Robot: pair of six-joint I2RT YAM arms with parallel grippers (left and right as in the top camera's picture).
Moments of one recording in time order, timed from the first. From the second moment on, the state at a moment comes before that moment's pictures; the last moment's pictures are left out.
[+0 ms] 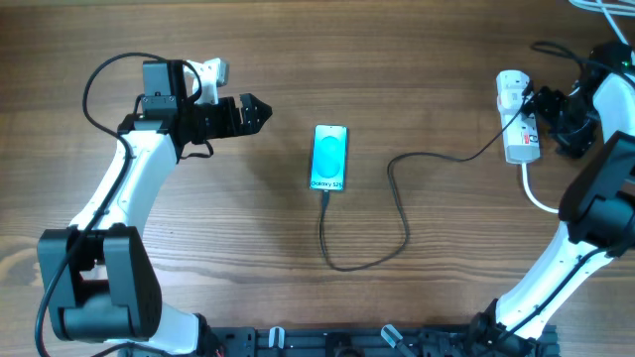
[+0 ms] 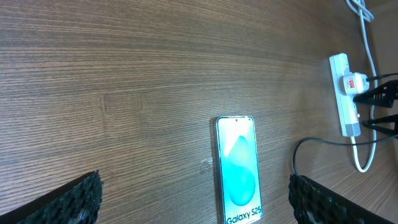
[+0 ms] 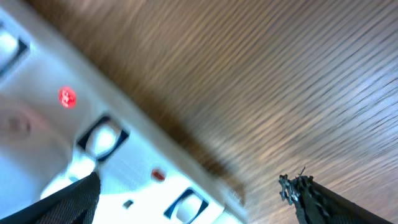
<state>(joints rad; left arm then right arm) 0.01 1.68 1.13 -0.41 0.60 -0.16 -0.42 2.21 1.72 -1.00 -0.05 0.34</state>
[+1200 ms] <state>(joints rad) 0.01 1.68 1.13 -0.41 0.60 -0.16 -0.41 2.22 1.69 -0.41 0.03 0.26</state>
